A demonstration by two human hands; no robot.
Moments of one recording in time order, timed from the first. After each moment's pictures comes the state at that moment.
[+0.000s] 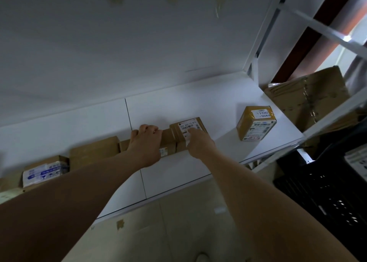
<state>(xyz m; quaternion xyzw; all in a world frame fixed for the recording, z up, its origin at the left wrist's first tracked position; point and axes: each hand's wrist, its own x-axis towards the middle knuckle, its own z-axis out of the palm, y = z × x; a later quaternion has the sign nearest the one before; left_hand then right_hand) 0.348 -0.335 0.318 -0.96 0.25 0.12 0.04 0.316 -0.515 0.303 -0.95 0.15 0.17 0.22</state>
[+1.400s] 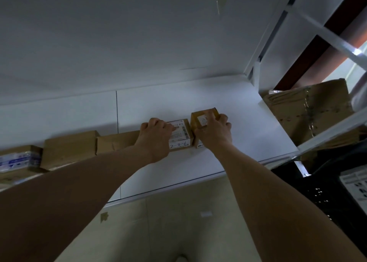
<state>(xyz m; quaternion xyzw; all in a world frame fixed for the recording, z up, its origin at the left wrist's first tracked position) 0.348 -0.417 0.312 -0.96 0.25 0.08 -0.02 0.335 -0.617 0.307 -0.95 0.19 0.08 0.24</state>
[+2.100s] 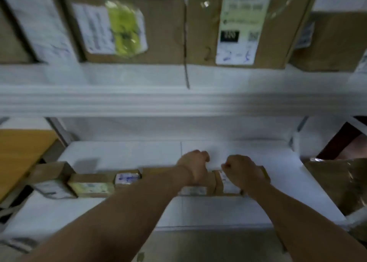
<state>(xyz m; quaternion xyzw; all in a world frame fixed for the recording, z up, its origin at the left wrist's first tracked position) 0.275 -0.317 0.493 -0.97 0.15 0.11 -0.14 0.274 -0.491 0.468 -0.99 0.00 0.03 0.11</state>
